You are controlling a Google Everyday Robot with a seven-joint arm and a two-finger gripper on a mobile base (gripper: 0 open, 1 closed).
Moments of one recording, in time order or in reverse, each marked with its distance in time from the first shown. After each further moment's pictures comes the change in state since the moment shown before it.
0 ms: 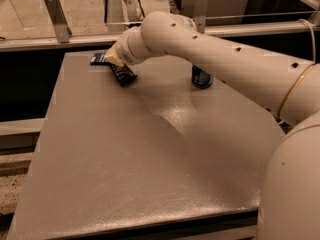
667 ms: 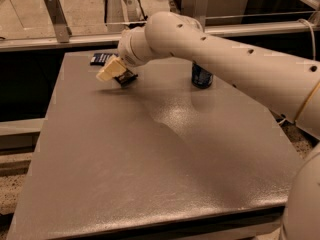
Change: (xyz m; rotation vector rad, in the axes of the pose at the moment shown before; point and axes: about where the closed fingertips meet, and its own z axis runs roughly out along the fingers) arm -0.005 0.012 -0.019 -0.002 -0.016 -0.005
